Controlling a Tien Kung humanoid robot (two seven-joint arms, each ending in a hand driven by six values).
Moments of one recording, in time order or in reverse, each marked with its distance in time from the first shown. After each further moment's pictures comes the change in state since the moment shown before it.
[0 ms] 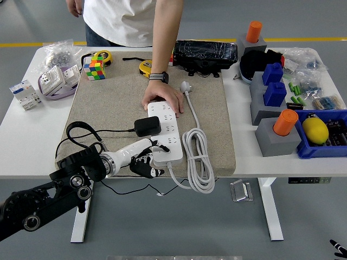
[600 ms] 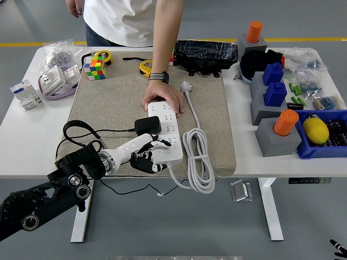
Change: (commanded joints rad) left arm 0.010 0.002 -0.040 -0.019 -0.020 0.108 -0.160; right arm -0.001 0.000 0.003 0.003 -0.002 -0.001 0.003
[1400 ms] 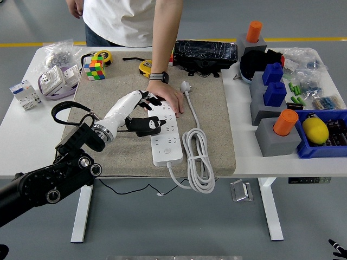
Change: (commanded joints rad) left arm -0.140 -0.077 0.068 0.303 0.091 0.271 -0.172; right arm 0.004 0.003 -0.014 -0.001 0.007 0.002 0.000
